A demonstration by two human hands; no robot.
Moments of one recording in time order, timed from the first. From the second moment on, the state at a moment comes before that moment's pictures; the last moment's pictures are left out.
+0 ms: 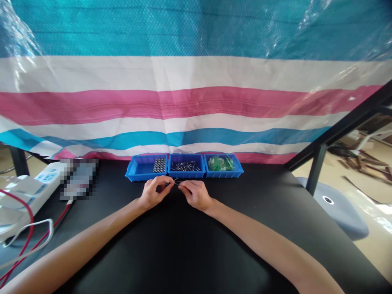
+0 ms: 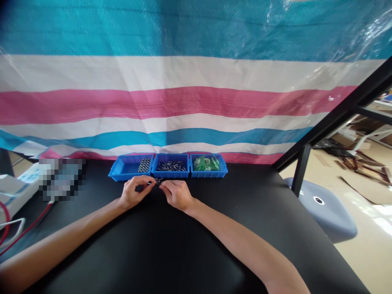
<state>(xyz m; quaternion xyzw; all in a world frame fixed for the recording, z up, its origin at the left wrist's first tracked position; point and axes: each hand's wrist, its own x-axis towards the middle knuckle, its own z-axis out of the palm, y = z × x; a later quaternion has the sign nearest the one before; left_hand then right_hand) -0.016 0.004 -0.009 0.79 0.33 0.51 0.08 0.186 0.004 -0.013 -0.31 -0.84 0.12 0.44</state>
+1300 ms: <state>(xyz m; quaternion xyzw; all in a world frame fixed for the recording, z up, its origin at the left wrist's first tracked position) -0.017 0.007 -0.008 0.81 0.34 0.48 0.08 0.188 0.011 -0.004 -0.42 -0.66 0.32 0.53</state>
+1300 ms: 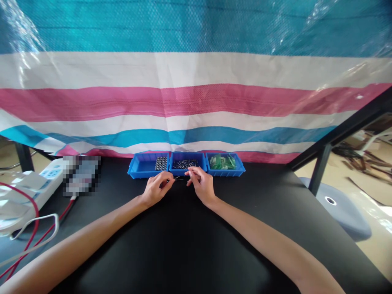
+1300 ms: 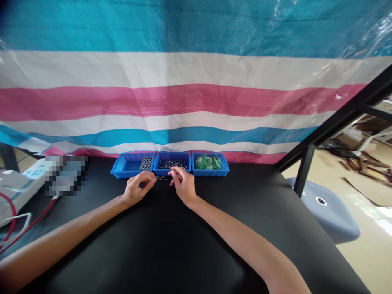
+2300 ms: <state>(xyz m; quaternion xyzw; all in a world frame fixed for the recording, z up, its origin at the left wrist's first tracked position) -0.016 0.008 -0.006 0.77 0.35 0.52 0.09 0.180 0.007 -0.010 -0.44 -0.87 0.05 0.20</state>
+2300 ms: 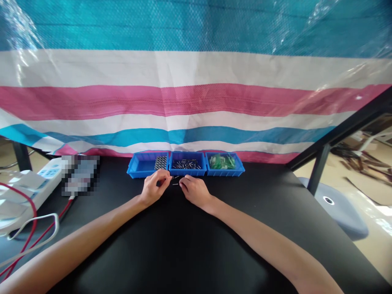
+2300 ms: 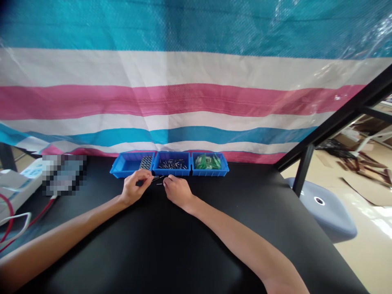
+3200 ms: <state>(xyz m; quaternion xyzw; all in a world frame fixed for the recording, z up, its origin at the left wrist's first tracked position) -0.019 0.006 -0.005 0.77 0.35 0.52 0.14 0.185 0.003 -0.008 -0.37 -0.84 0.11 0.38</state>
